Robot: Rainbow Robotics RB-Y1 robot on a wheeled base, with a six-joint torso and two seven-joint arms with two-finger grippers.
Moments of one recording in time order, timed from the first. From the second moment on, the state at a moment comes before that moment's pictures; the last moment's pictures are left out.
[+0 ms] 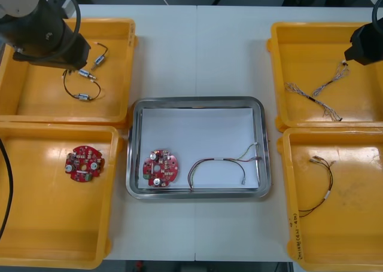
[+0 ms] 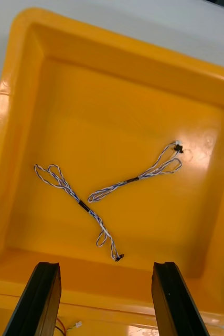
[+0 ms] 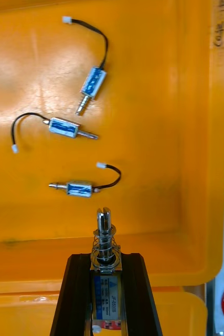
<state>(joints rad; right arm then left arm) -0.74 -0.56 -0.26 -1.84 -0.44 1.92 1.70 -0.83 0.59 -0.03 -1.71 0.52 1.91 -1.30</state>
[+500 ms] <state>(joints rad) -0.86 -0.56 -0.28 -1.51 -0.37 1.92 1.46 -0.83 0.46 -0.14 -1.77 0.50 1.91 -1.27</state>
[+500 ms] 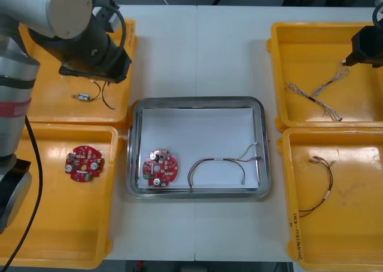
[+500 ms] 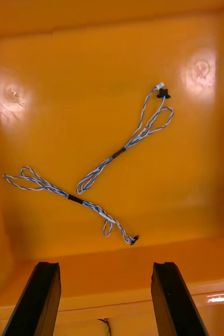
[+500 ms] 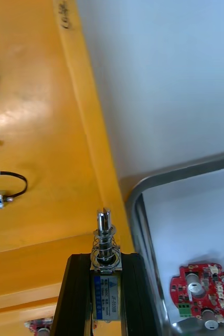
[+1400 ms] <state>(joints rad) -1.02 -0.56 -0.29 -1.12 -0.32 1.92 0.97 -0.77 0.38 -0.41 -1.69 0.49 1.81 -1.15</state>
